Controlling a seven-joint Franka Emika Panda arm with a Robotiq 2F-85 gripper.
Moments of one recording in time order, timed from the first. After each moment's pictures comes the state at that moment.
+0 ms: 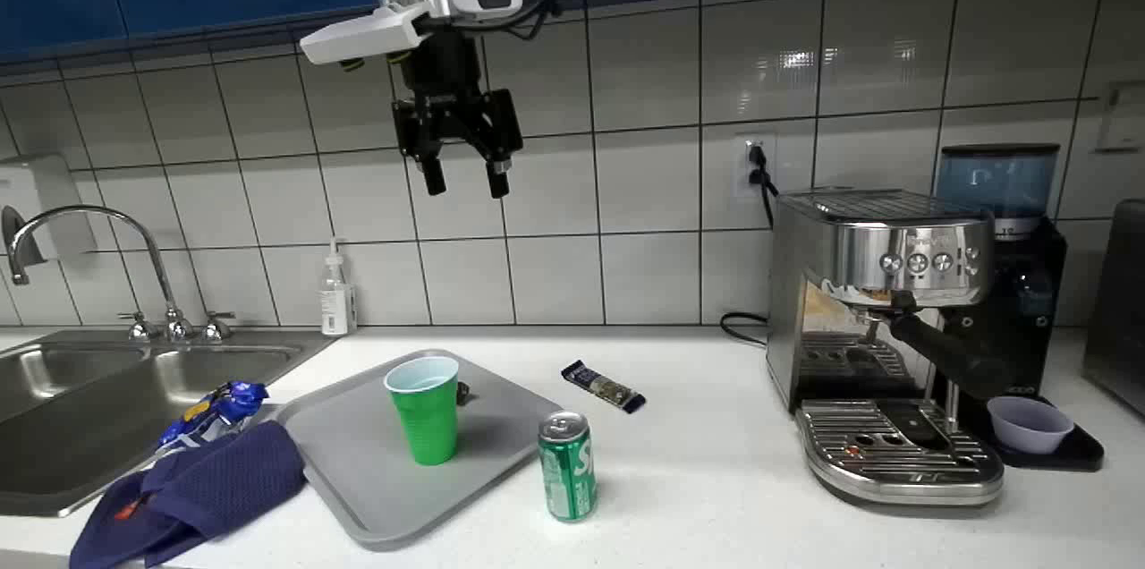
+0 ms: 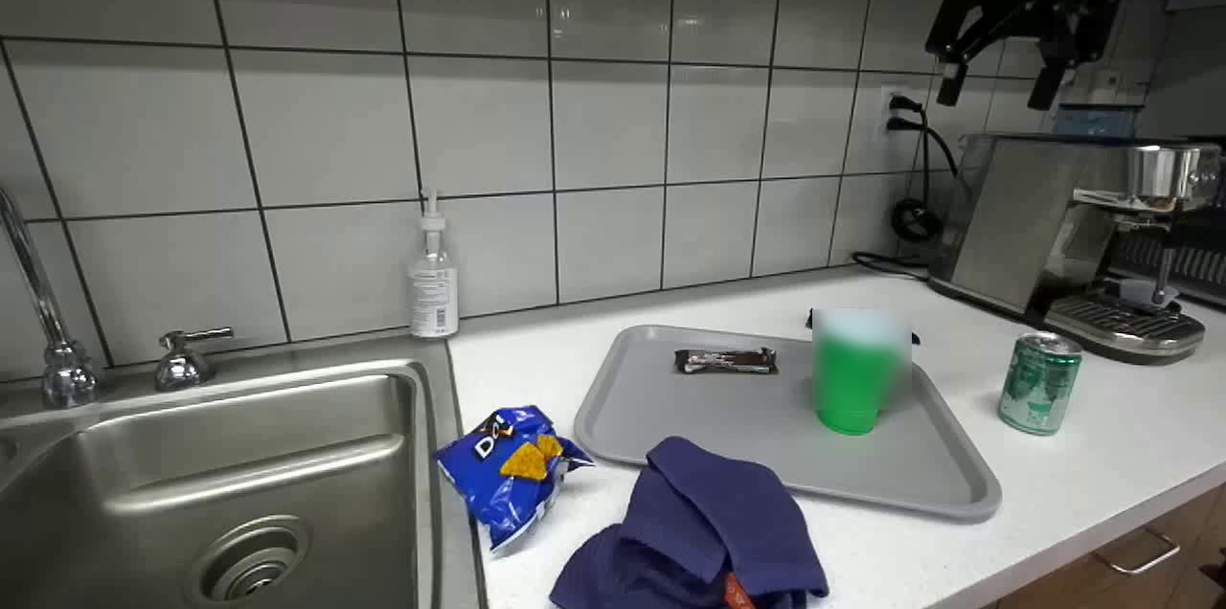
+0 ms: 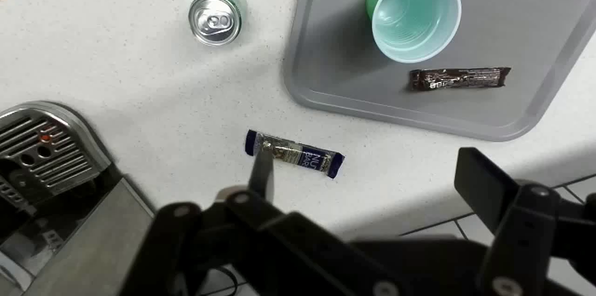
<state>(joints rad) -0.13 -0.34 -0.10 -2.37 -0.03 2.19 0.04</state>
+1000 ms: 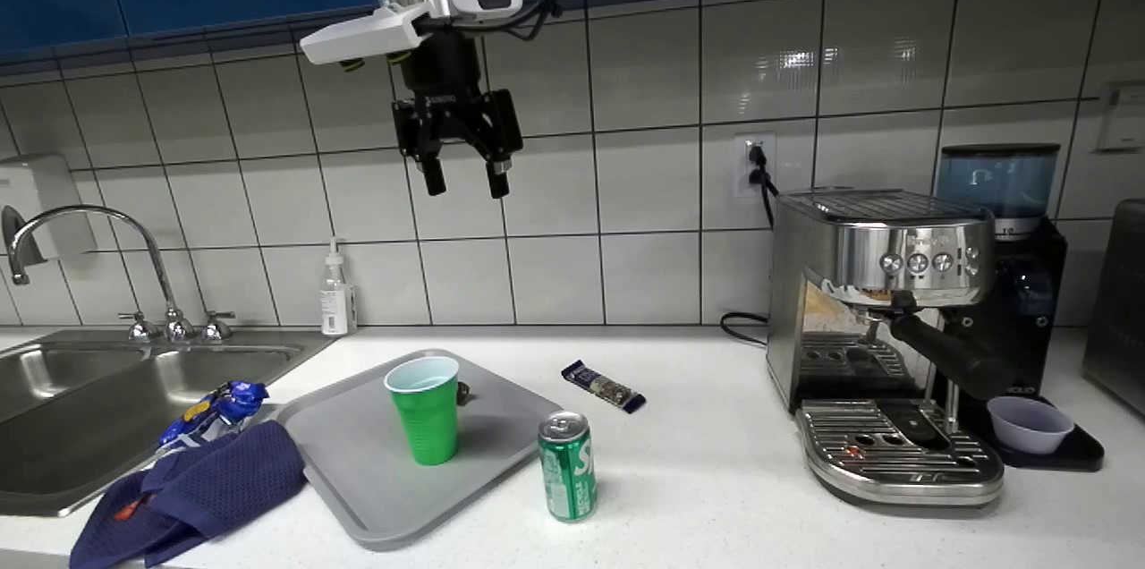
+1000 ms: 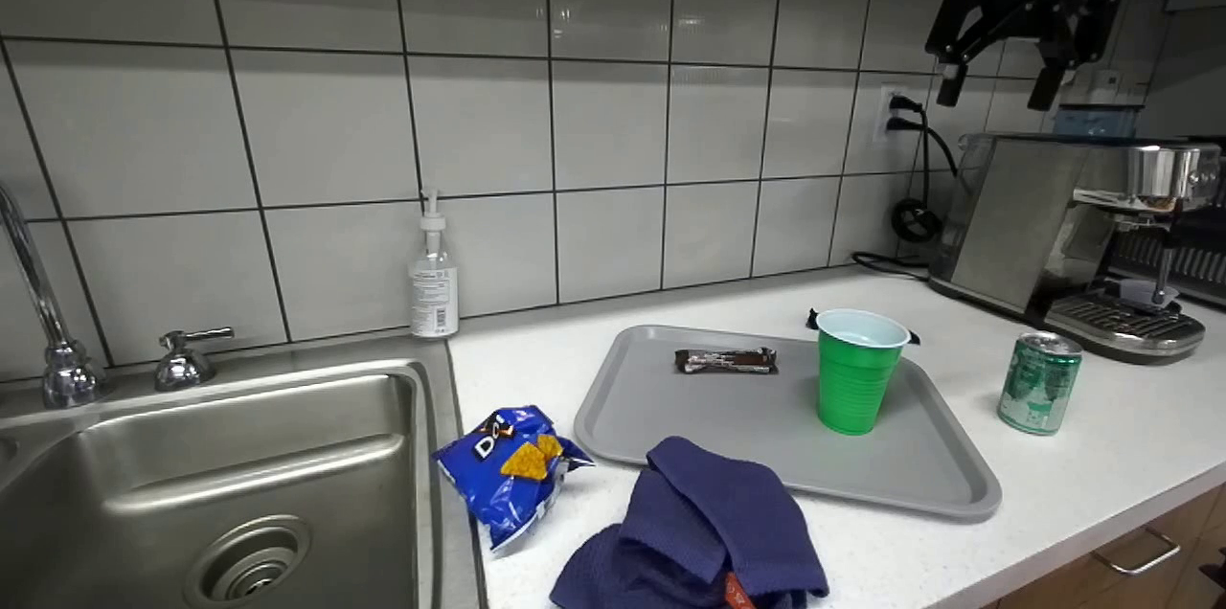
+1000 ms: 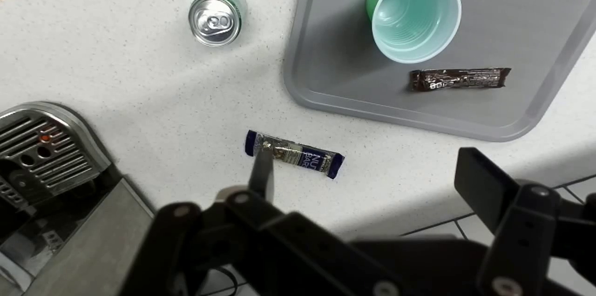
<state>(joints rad) -0.13 -0.34 -0.10 -2.37 -0.03 2.19 0.04</state>
